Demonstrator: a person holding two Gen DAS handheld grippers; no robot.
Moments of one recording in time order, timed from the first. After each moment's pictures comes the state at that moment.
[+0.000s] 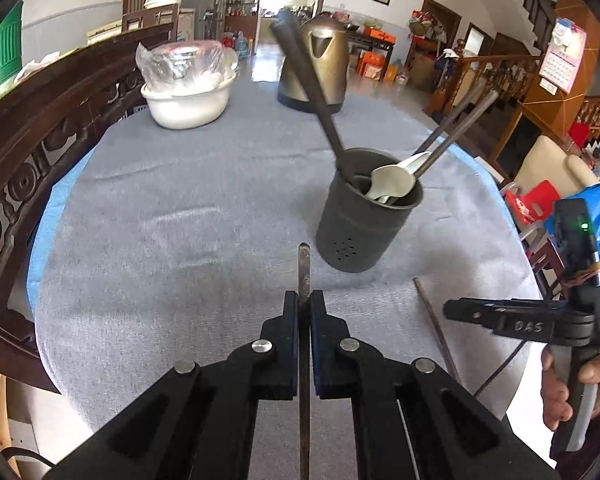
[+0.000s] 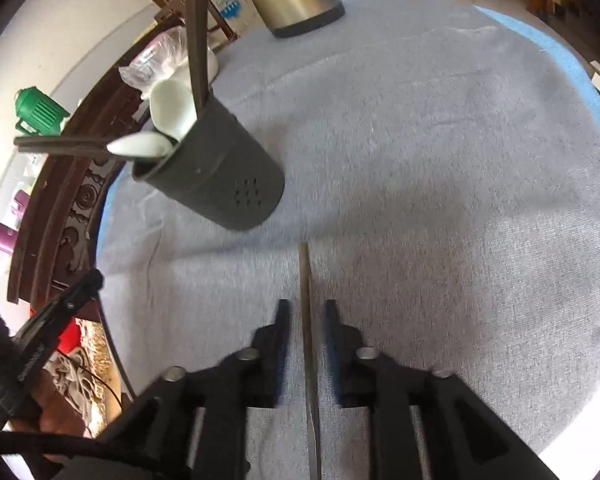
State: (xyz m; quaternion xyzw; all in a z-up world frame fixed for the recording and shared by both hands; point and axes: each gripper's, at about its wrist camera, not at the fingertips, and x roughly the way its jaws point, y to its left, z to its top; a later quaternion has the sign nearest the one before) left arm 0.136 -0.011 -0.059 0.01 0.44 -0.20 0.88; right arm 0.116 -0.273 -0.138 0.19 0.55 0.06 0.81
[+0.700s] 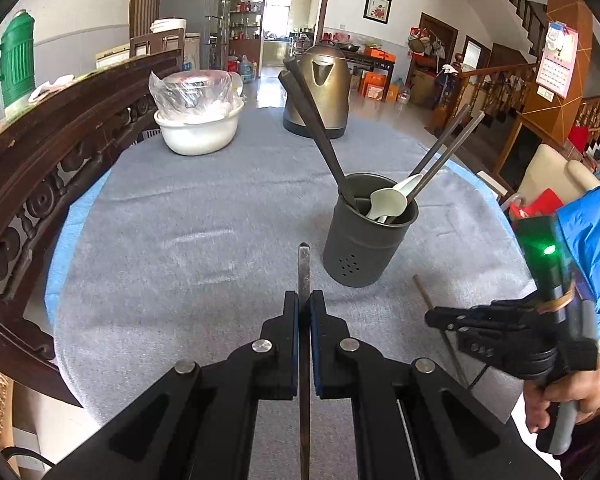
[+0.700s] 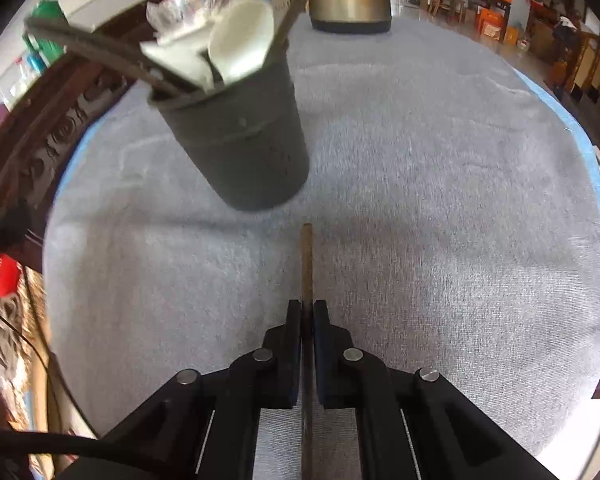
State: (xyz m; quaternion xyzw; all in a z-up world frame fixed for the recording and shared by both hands) left arm 0.122 -0.010 -0.049 0.02 0.39 -0.18 0.90; right arm 0.122 -0.224 -0.135 0.07 0.54 0.05 0.84
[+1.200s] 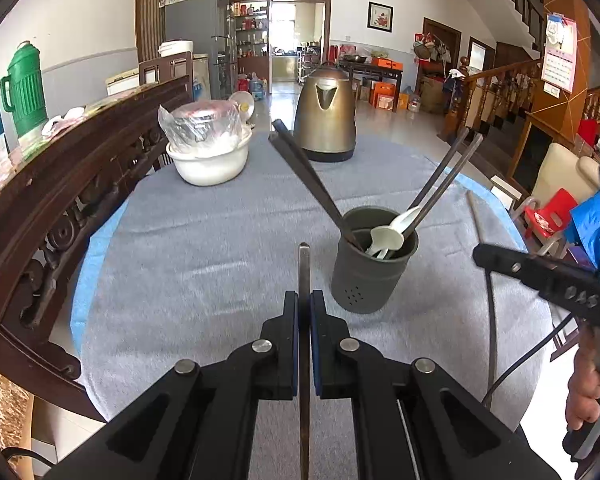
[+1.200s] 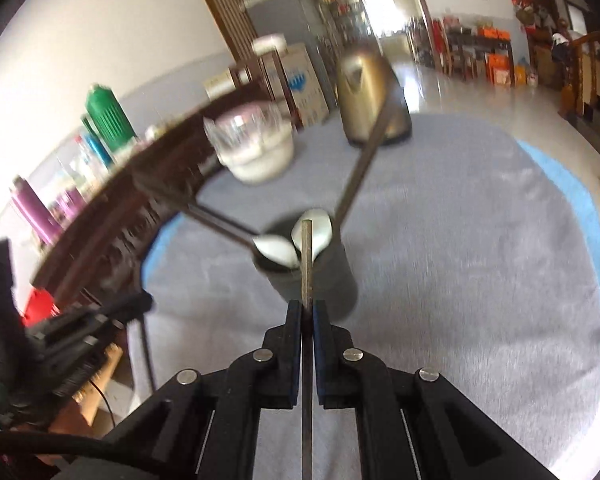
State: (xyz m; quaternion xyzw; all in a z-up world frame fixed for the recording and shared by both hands) left arm 0.122 -0.023 -0.021 0.05 0.36 -0.16 0.92; right arm 0.105 -0.237 -0.036 0.15 0.37 0.11 0.91
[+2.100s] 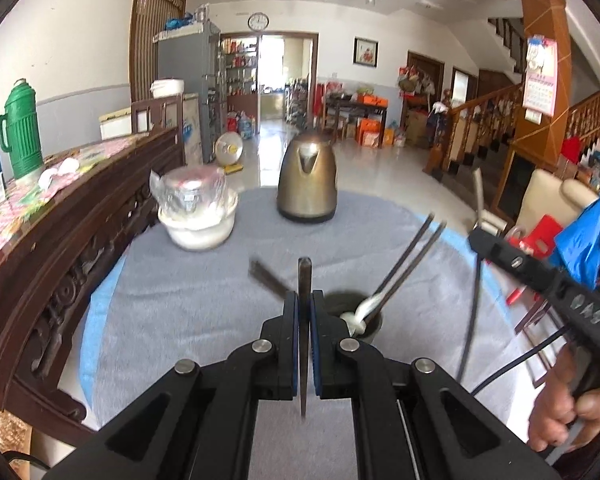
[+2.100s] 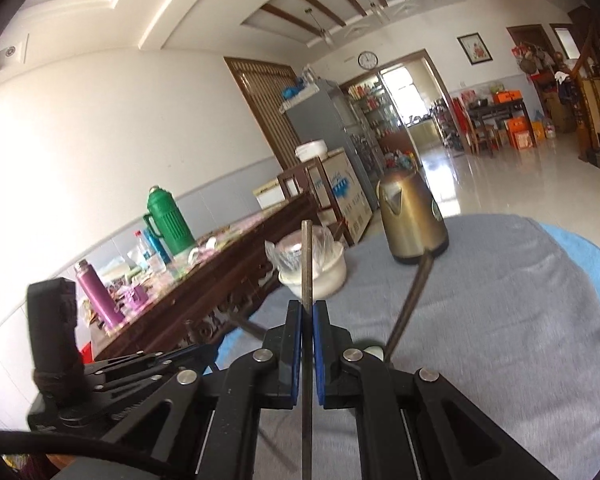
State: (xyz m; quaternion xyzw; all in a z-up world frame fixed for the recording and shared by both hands) left arm 0.129 -0.032 0.051 0.03 0.29 -0.19 0.94; right arm 0.087 -0.251 0.033 0.21 0.18 0.15 0.95
